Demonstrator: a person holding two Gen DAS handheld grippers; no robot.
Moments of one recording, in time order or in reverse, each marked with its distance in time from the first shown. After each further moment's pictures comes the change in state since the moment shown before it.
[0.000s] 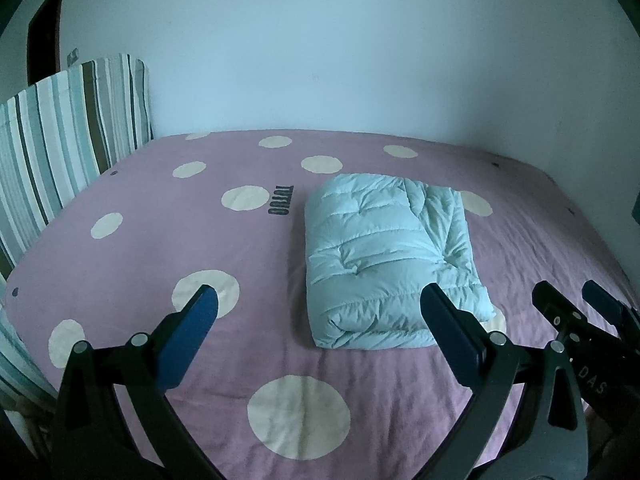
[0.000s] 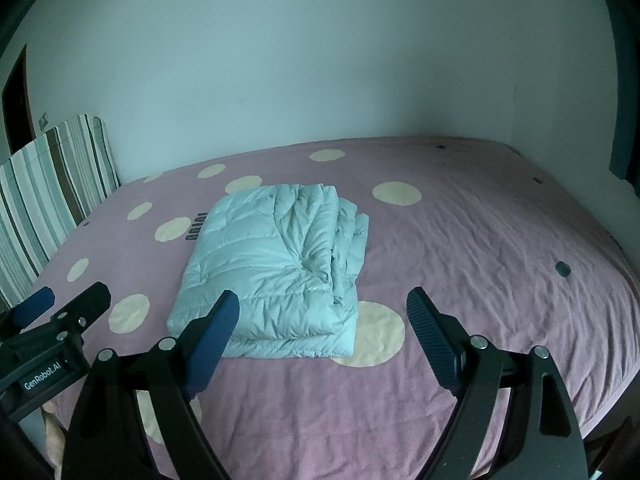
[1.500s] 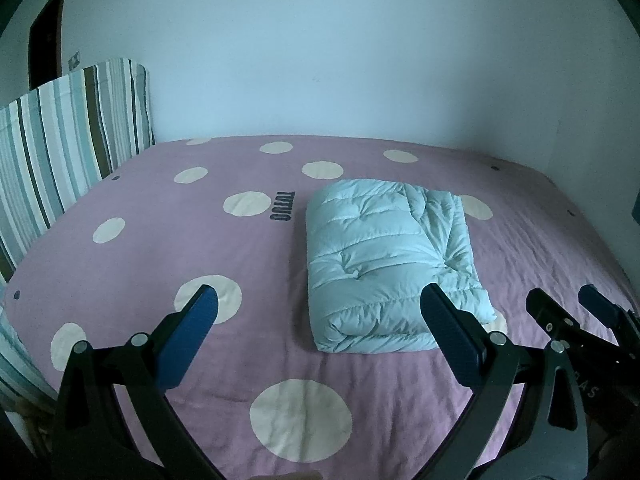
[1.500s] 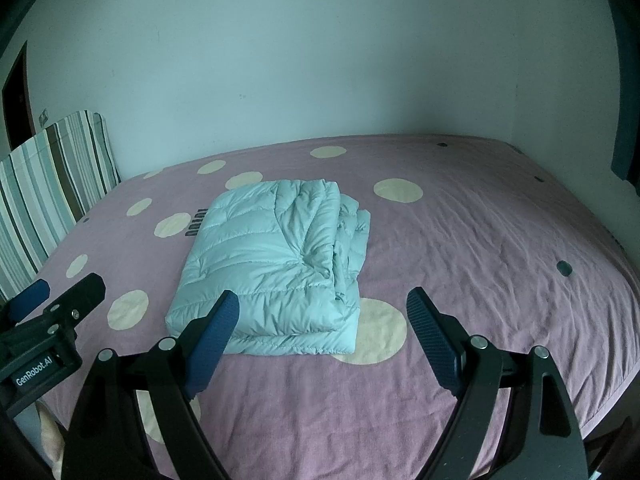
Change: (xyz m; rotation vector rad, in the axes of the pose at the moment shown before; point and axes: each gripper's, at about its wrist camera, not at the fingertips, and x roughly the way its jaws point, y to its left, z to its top) left arm -0.006 0.001 0.000 0.007 -0.022 0.002; right arm 0.002 0.006 -0.002 -0.002 0.003 -0.002
